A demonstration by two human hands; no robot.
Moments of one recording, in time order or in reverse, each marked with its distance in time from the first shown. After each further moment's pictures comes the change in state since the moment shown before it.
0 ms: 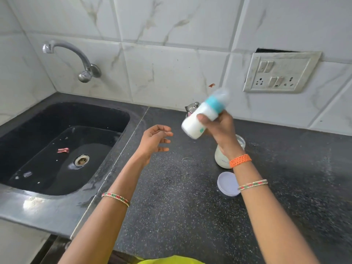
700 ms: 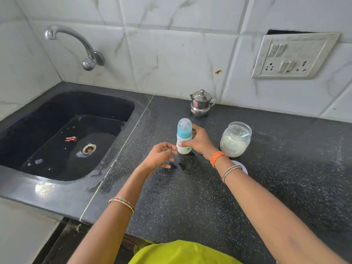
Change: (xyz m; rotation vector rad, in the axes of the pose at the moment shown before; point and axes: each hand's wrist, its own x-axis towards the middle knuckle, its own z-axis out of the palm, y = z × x) left_hand -0.030 -0.061 -0.004 0.259 -0.134 -0.217; right_hand -0.011 0.110 0.026 -0.440 -0.224 0.331
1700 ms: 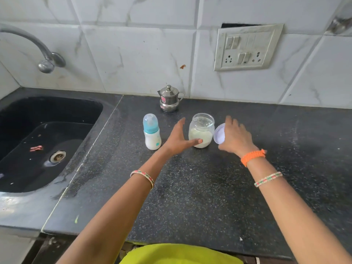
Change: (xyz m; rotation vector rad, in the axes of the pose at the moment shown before) left_hand 0.057 0.034 0.136 0.334 -0.102 0.325; right_hand -0.097 0.021 -0.163 -1.040 0.273 0.195
